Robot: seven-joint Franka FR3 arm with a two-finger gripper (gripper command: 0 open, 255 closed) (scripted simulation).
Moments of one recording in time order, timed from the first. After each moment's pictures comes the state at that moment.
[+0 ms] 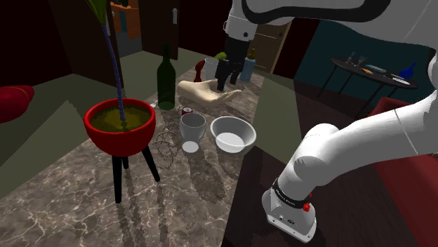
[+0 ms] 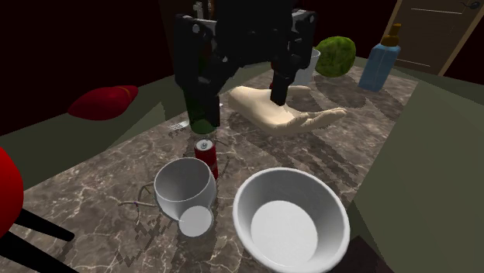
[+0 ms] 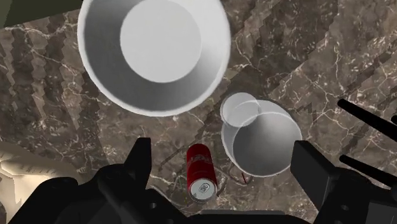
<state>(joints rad) 0.00 -0.64 0.03 -2.35 0.07 1.71 -0.08</state>
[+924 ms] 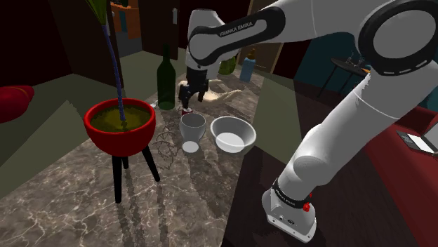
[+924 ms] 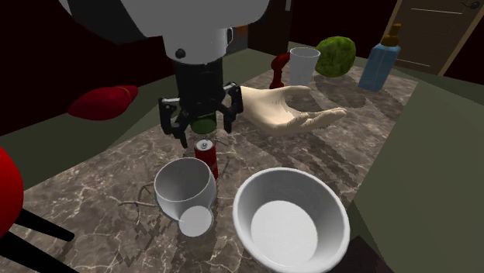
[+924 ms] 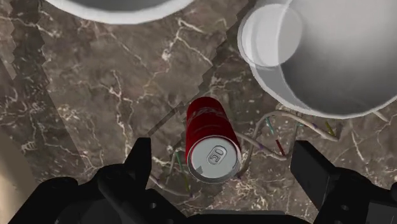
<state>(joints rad) 0.00 -0.17 0.09 -2.27 0.04 2.11 0.01</state>
